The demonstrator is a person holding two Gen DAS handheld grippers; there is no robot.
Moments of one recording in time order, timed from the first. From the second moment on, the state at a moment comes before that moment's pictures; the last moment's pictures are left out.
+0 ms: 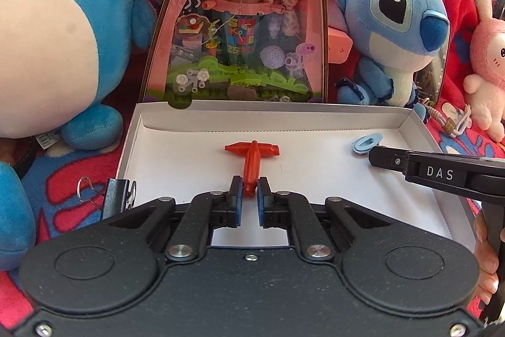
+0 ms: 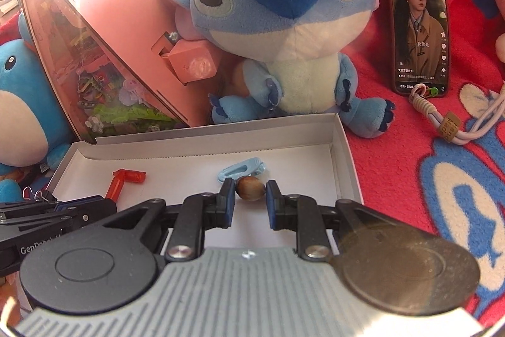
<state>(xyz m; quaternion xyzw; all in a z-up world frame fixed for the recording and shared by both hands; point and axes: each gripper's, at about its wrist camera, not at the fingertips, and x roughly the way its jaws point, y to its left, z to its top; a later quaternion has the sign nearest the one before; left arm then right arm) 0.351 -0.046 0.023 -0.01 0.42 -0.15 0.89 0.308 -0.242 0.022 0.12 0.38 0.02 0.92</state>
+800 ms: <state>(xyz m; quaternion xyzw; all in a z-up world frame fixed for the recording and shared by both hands) 0.308 -0.037 0.069 0.02 0.37 -0.13 0.92 0.270 -0.251 0.059 0.12 0.34 0.02 0.93</state>
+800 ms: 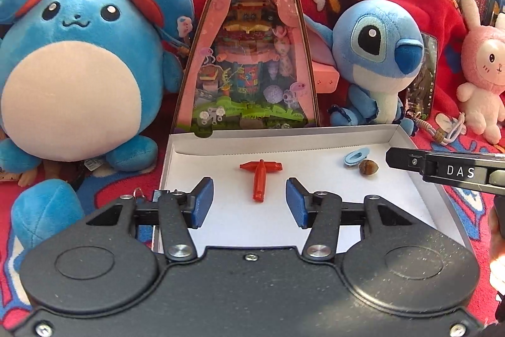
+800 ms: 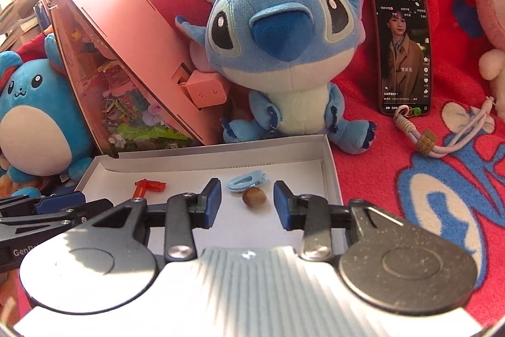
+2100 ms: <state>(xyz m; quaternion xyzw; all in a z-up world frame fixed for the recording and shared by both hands) 0.093 -0.030 0.080 -0.01 0.27 -0.17 0.95 0.059 -0.237 0.071 -0.01 0.24 0.09 0.97</state>
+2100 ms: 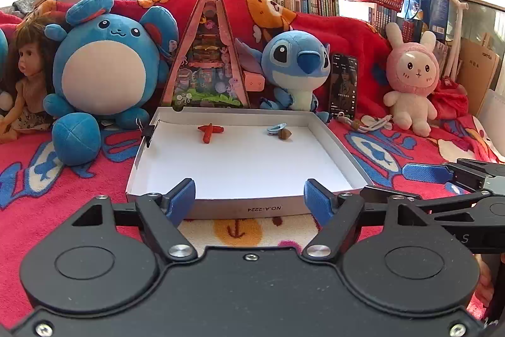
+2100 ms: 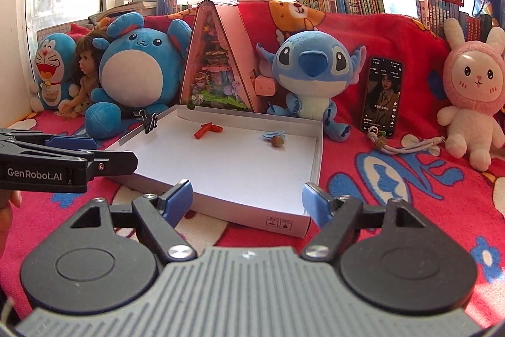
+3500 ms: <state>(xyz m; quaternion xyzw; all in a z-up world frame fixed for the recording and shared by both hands) 0.016 -0.007 0.013 0.04 0.27 -0.13 0.95 -0.014 -0.229 0.006 -0.07 0.25 0.06 0.97</state>
